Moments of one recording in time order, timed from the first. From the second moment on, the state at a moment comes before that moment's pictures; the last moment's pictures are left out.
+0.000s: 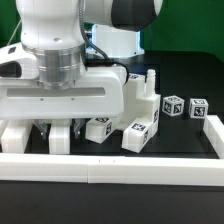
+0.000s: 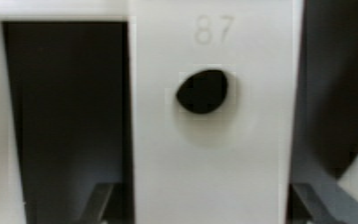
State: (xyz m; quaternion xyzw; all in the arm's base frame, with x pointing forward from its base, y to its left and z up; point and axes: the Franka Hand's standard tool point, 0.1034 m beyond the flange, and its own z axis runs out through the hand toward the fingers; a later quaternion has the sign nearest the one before) arm 0.567 -0.112 0.005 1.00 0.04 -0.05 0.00
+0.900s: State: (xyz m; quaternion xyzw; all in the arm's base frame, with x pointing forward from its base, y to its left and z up) arm 0.580 -0.109 0.064 1.00 0.05 -0.02 0.00
